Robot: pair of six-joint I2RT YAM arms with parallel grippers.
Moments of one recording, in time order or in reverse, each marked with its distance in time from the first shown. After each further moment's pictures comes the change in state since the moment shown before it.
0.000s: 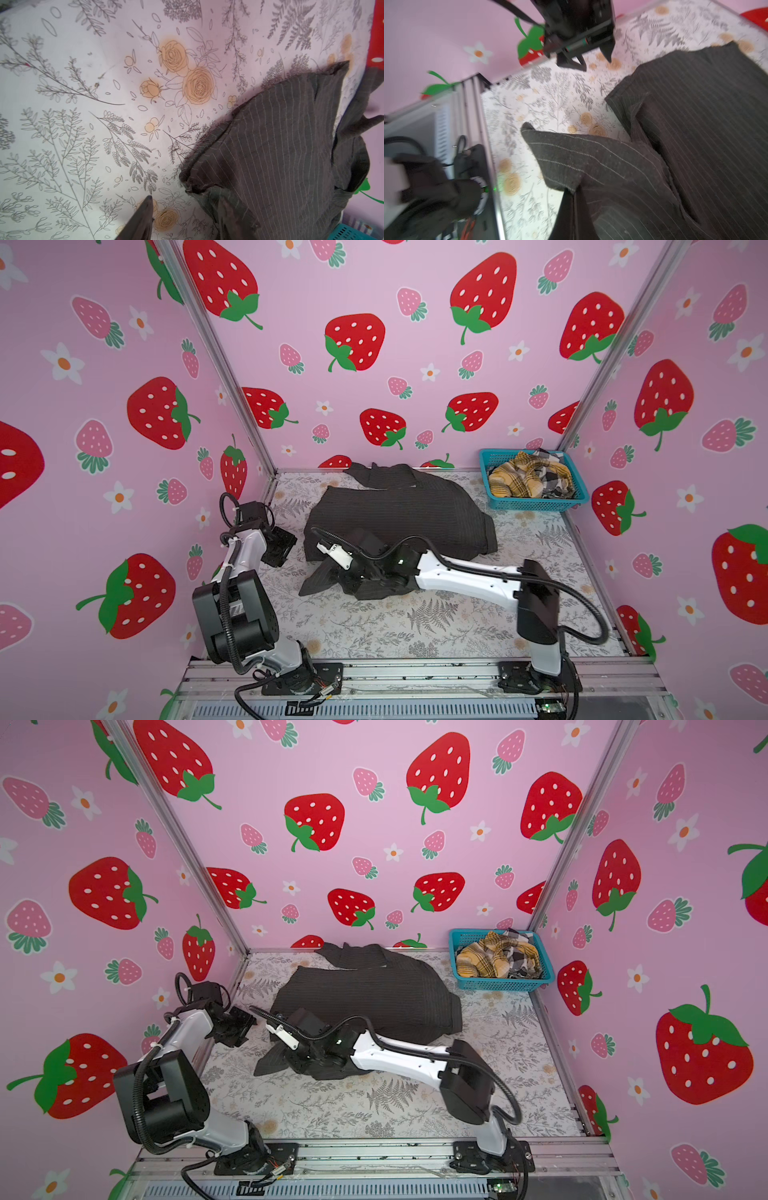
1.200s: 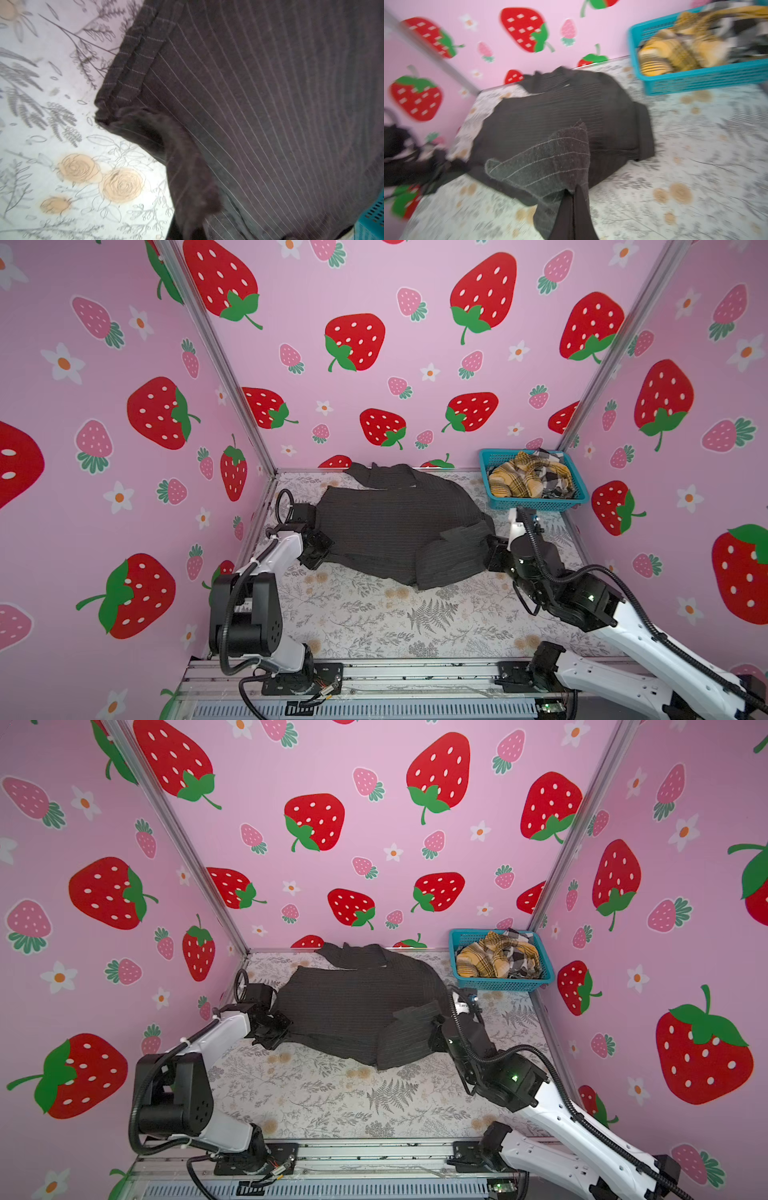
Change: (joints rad) left arm -0.347 -0.070 -0.100 0.034 -0.080 -0.109; right arm -0.404 -1.043 -0.639 -0.351 0.630 0.537
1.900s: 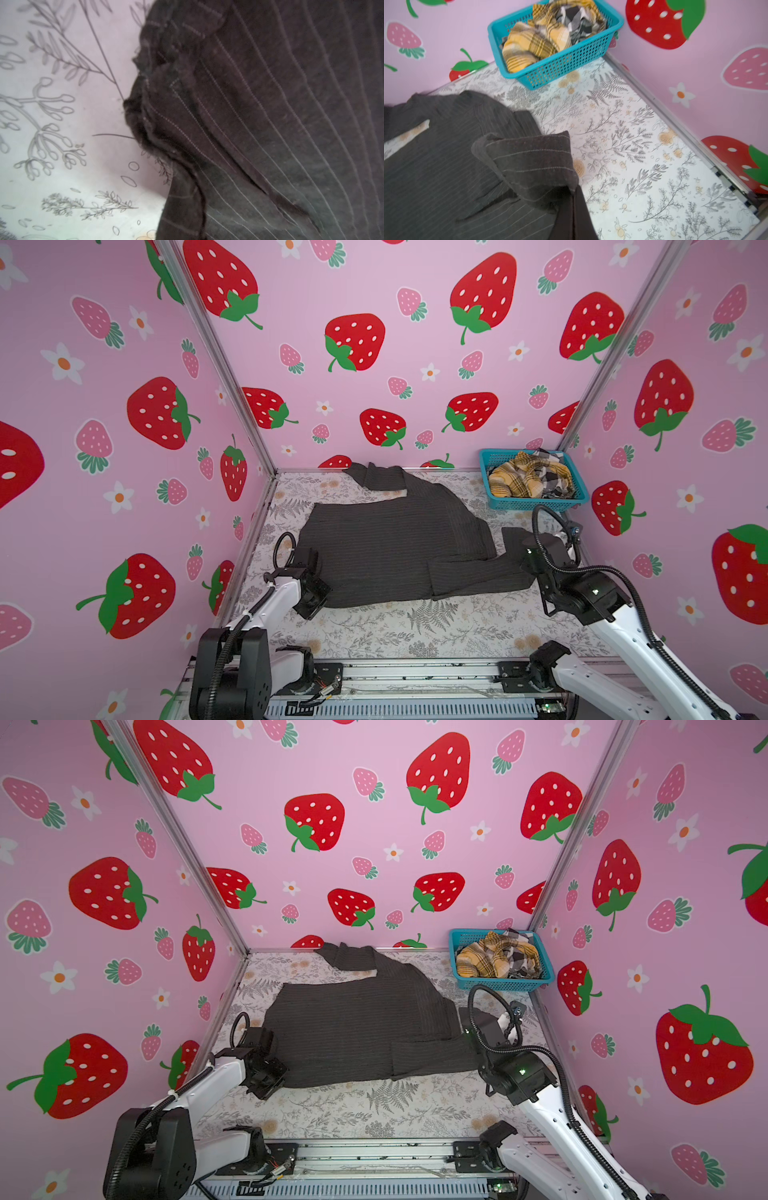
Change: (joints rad) left arm -0.021 -0.252 -0.425 -0.038 -0.067 -0.053; right arm -0.298 -0.016 -0.043 -0.251 0.145 0.119
